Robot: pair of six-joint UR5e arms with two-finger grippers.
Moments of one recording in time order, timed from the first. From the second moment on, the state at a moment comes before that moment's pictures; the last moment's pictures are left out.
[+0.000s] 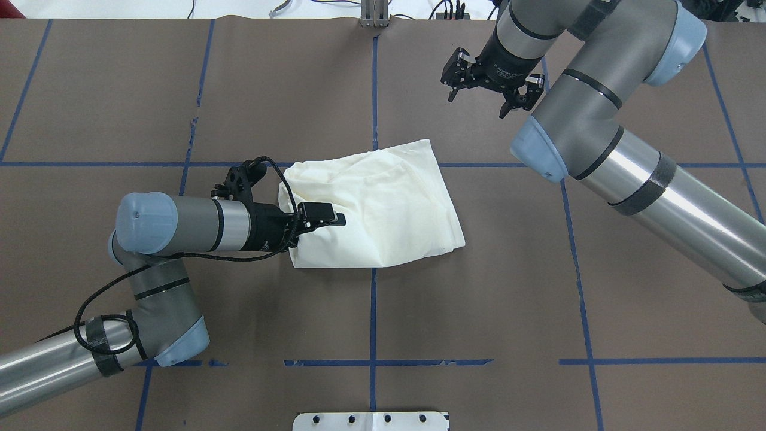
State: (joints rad) left arm -0.50 -2.02 -1.49 -2.79 -1.85 -1.73; right arm 0.90 -0.84 1.56 -1.55 2.16 1.21
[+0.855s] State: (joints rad) left arm -0.36 -1.98 -1.52 -2.77 -1.83 -1.72; right arm 0.91 -0.83 1.57 -1.57 2.16 1.21
